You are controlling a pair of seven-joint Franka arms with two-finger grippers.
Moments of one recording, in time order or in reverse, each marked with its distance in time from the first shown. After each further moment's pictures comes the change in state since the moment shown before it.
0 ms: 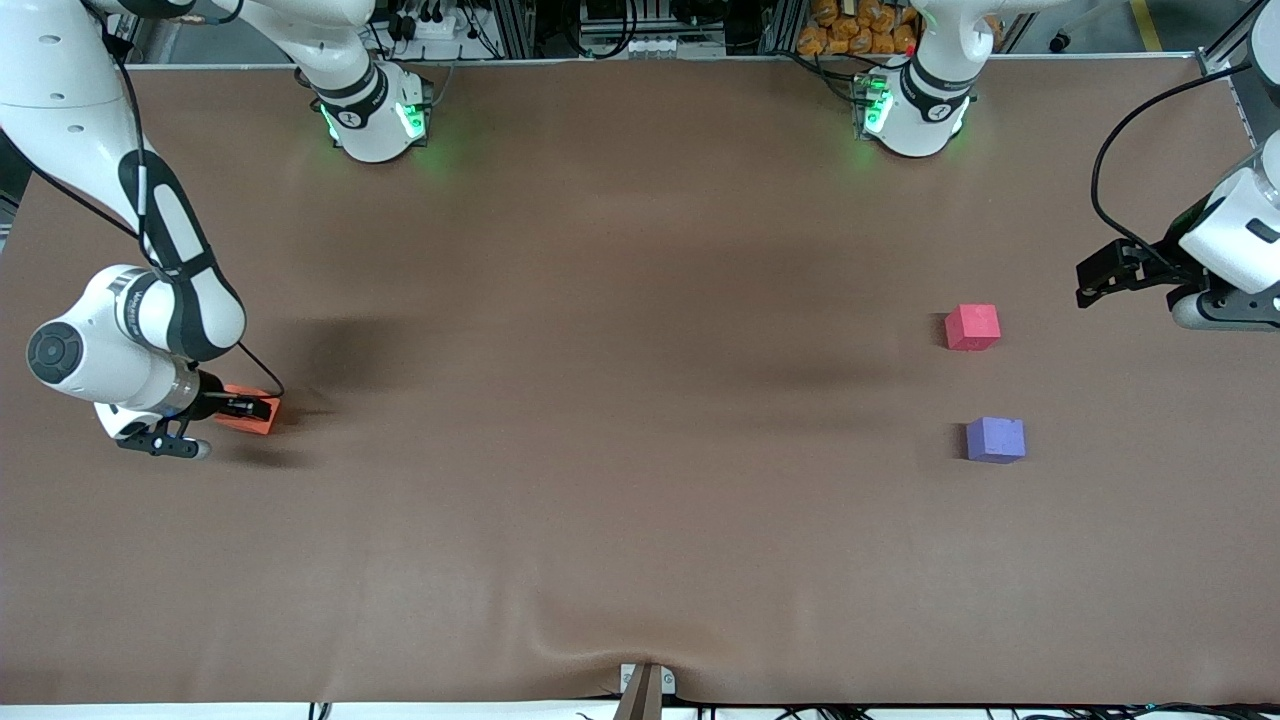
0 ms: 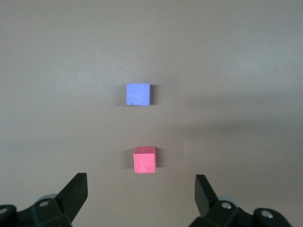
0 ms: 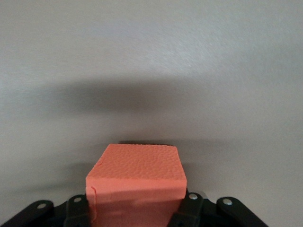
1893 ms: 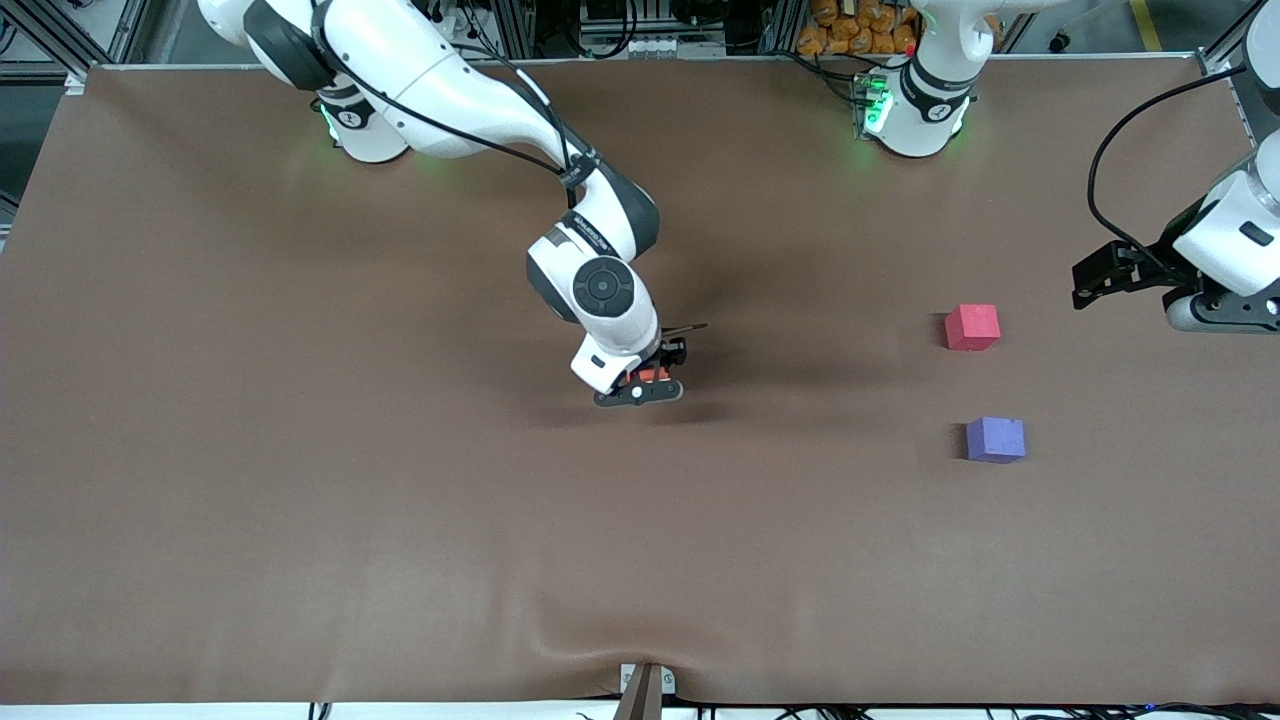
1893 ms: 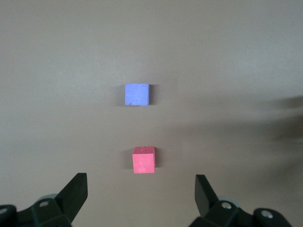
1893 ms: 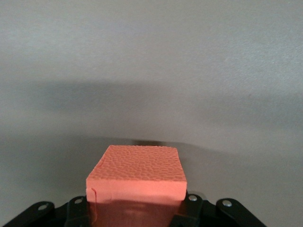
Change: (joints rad) left arm -0.001 0.003 -0.002 0.001 0.000 0.000 0.000; right arm 0.843 0.312 0.165 0.570 -0.002 -0.151 0.786
